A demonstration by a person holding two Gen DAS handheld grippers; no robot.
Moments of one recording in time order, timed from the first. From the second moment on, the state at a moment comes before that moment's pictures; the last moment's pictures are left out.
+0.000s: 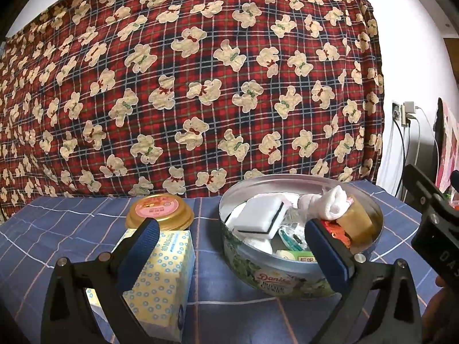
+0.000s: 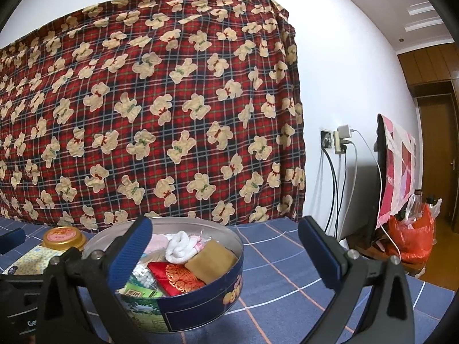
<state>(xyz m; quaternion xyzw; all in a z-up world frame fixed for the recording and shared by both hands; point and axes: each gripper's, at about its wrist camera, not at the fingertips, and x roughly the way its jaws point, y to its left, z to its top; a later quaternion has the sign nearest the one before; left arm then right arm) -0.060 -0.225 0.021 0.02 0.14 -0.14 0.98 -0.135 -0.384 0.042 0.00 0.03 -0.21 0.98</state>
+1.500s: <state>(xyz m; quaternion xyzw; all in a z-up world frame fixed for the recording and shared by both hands) -0.063 -0.228 0.020 0.03 0.14 -0.14 0.98 -0.135 -0.381 0.044 0.00 0.03 -0.21 0.98</state>
